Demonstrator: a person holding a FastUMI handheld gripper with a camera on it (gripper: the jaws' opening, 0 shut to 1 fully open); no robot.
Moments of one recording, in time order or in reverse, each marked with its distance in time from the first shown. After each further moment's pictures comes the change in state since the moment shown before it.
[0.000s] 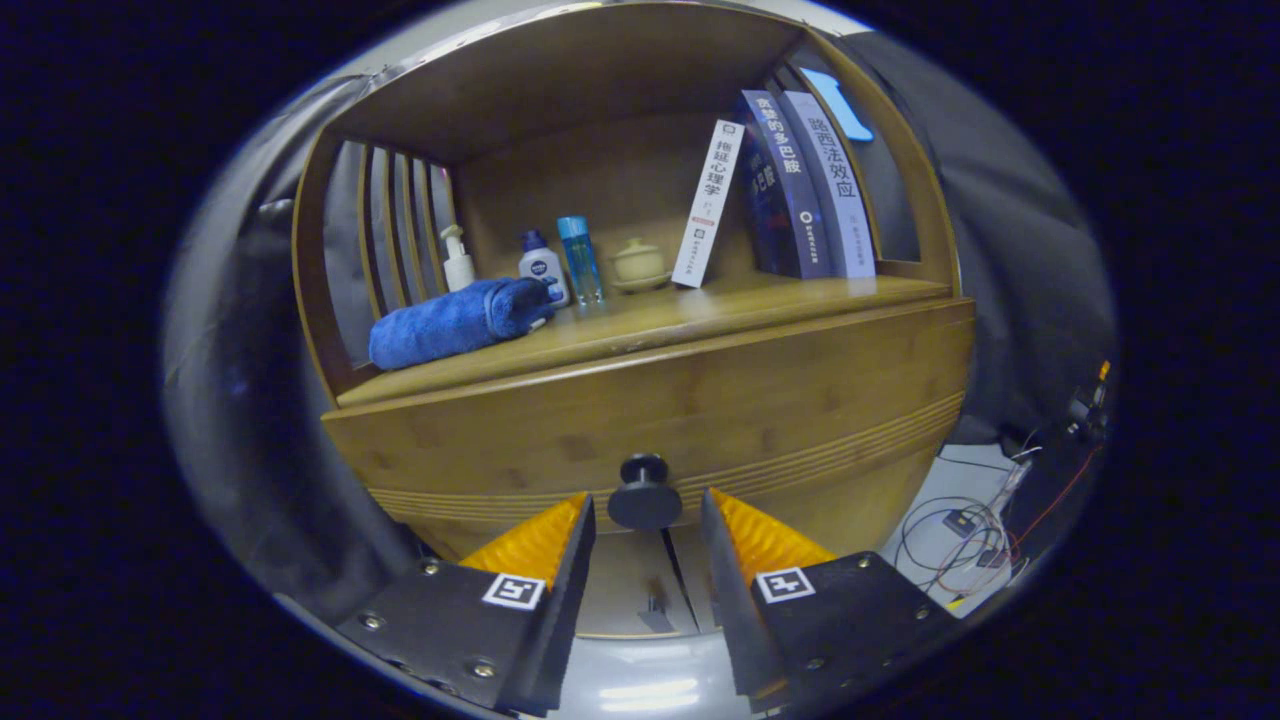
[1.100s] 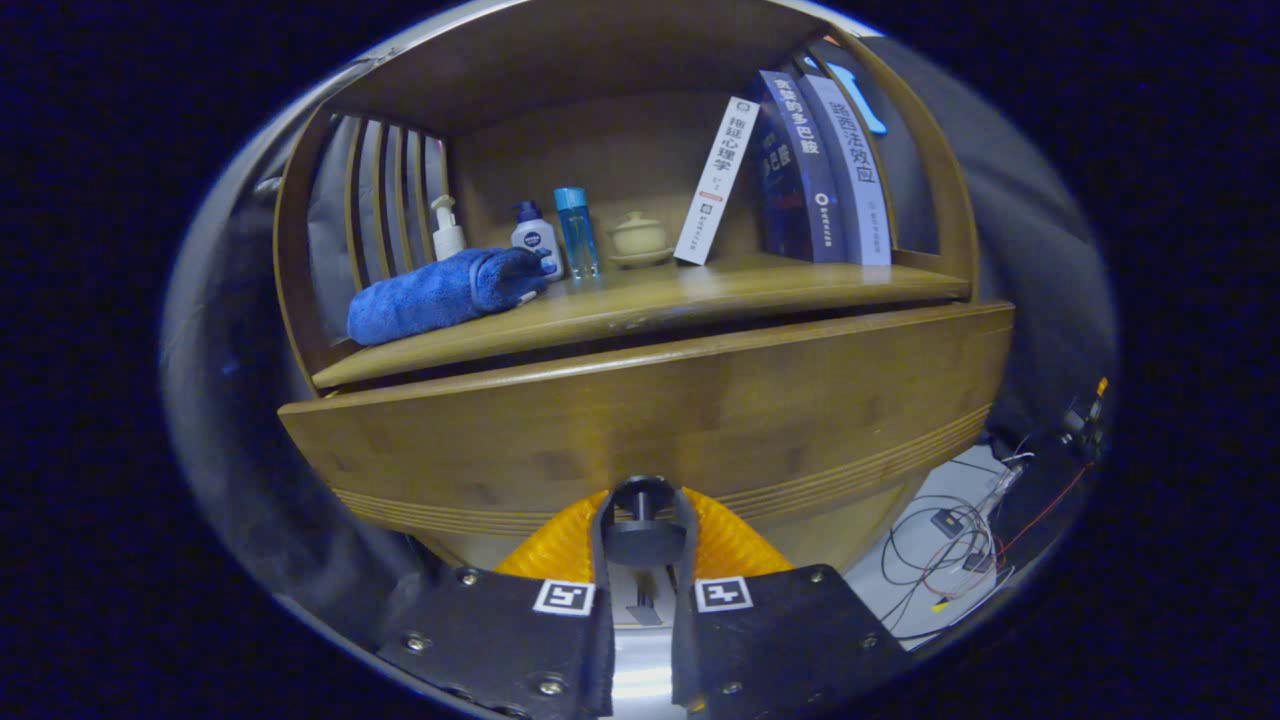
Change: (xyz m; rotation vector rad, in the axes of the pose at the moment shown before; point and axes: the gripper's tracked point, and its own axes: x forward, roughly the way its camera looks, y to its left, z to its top) arm -0.007 -0.005 -0.018 -0.052 0.078 -0.059
